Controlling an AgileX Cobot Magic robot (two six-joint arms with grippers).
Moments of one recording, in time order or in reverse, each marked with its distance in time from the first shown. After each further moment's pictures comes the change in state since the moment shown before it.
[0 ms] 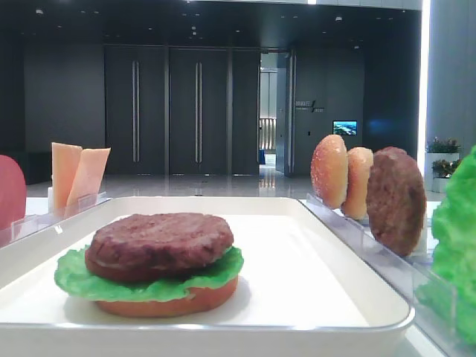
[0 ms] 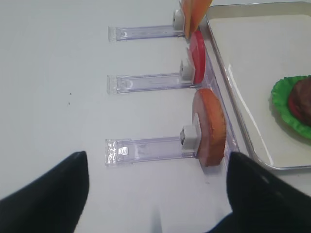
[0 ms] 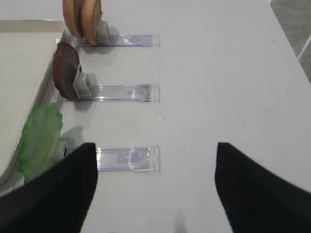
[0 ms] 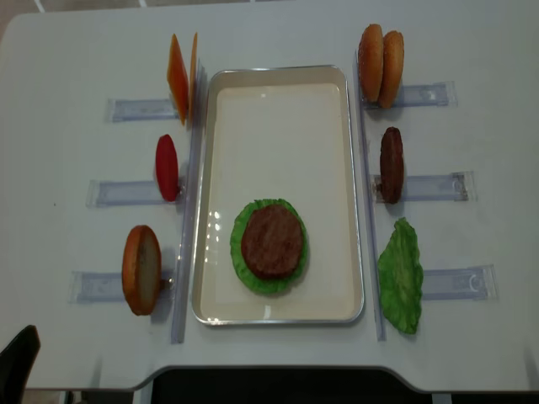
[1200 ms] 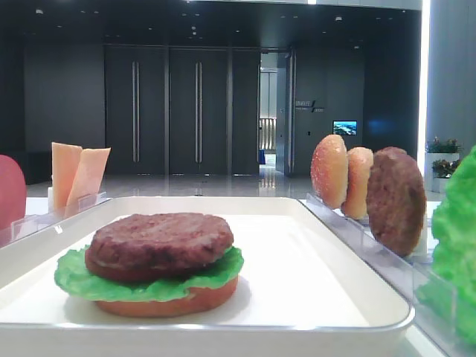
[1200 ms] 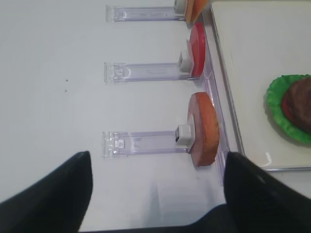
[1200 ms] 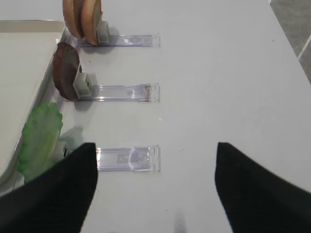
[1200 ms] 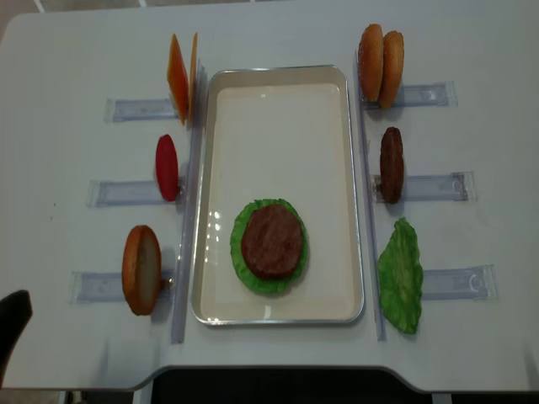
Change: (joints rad) left arm 0.000 0.302 -0.160 -0.009 0.020 -0.046; right arm 0.000 0.000 0.000 0.000 0.000 0.001
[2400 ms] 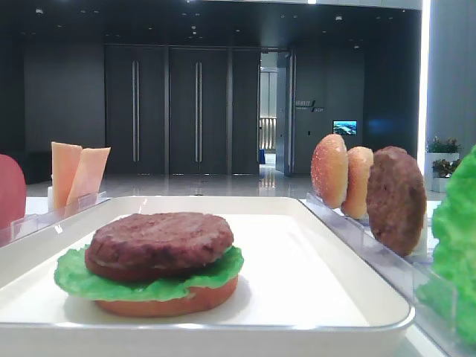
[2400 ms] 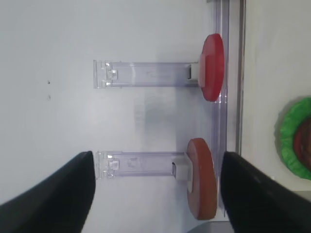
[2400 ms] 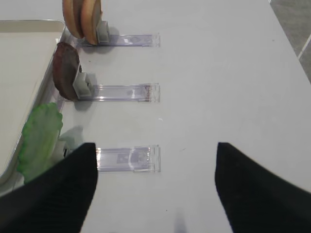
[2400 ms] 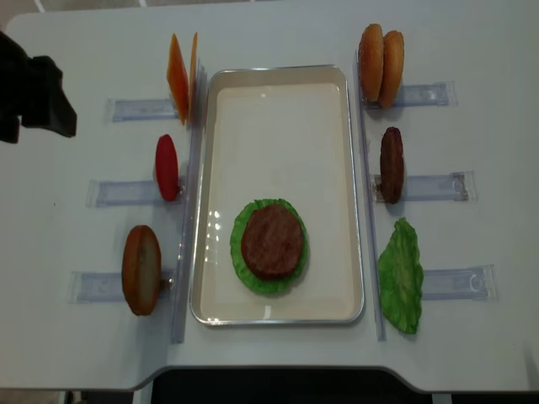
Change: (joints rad) left arm 0.000 0.990 -0.589 0.000 0.110 -0.048; right arm 0.000 0.000 0.000 0.000 0.000 0.000
